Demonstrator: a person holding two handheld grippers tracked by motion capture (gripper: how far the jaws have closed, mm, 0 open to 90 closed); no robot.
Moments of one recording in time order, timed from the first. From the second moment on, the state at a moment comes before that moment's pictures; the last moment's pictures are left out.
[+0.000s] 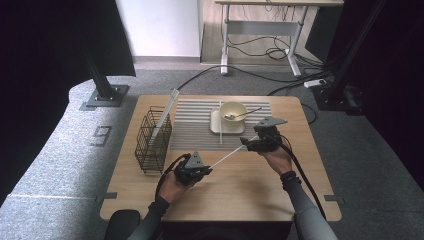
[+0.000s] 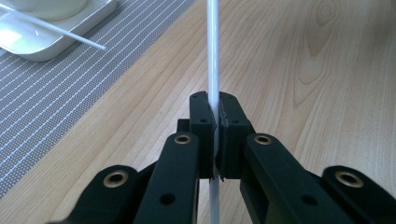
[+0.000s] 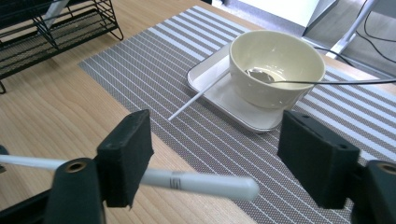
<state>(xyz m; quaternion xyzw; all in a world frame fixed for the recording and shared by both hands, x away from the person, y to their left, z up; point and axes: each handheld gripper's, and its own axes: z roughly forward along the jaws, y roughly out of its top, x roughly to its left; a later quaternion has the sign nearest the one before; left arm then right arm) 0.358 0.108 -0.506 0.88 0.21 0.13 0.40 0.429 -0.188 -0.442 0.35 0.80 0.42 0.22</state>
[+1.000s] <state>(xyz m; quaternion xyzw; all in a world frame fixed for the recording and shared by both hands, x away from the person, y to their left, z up) 0.366 0.116 -0.506 0.88 0.27 0.13 0.38 0.394 -0.247 -0.489 0.39 0.80 0.40 0.20</state>
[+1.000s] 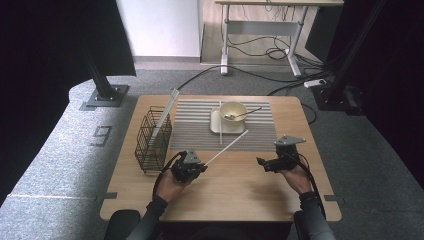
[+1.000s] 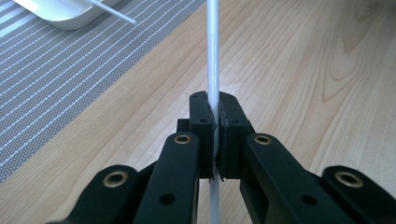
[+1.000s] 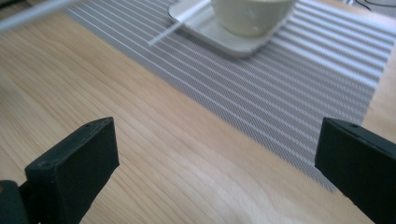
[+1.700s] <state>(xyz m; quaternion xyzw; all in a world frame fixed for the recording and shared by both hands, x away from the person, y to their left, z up) 0.375 0.124 -0.507 0.86 0.32 0.15 0.36 0.381 -0.258 -0.557 0.41 0.82 0.35 0.20</state>
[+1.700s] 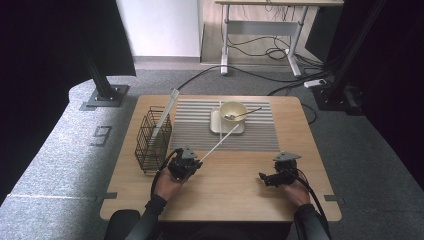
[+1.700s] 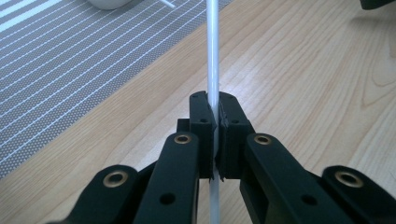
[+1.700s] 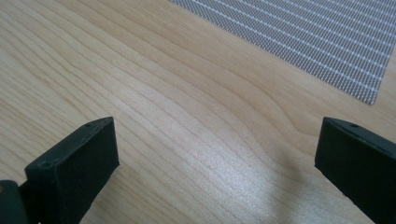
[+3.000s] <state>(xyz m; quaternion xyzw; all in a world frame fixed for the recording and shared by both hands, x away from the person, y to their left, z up) 0.423 0.119 -0.496 0.83 0.41 0.19 0.32 0.385 -0.260 -0.564 0.42 0.82 0.35 0.18</state>
